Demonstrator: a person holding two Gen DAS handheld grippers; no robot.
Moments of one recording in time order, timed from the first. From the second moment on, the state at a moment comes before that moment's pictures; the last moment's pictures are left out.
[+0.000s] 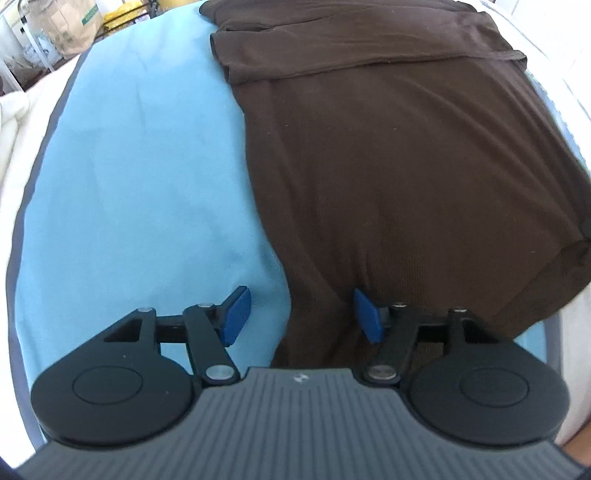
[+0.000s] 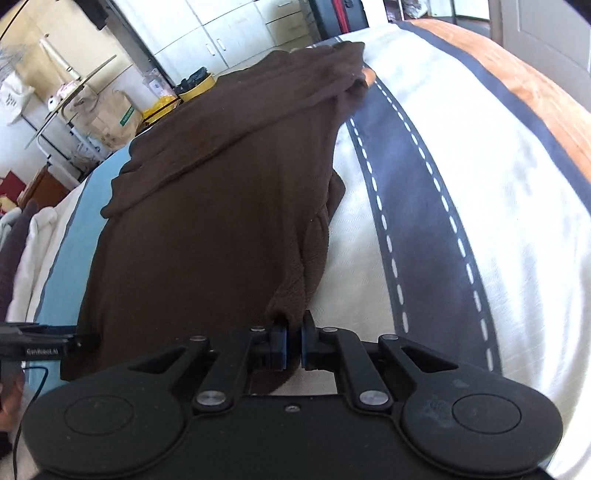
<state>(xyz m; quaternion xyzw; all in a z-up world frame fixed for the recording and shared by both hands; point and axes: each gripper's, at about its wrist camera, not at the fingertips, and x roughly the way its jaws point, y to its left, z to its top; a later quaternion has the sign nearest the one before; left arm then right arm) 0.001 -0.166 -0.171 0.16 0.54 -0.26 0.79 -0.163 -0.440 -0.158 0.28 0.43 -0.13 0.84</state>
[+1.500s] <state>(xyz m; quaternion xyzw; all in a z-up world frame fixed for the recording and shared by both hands) -0.002 -0.167 -0.185 0.06 0.58 -0.21 0.79 -0.200 -0.477 -0.134 0.38 0.41 -0.09 0.82</state>
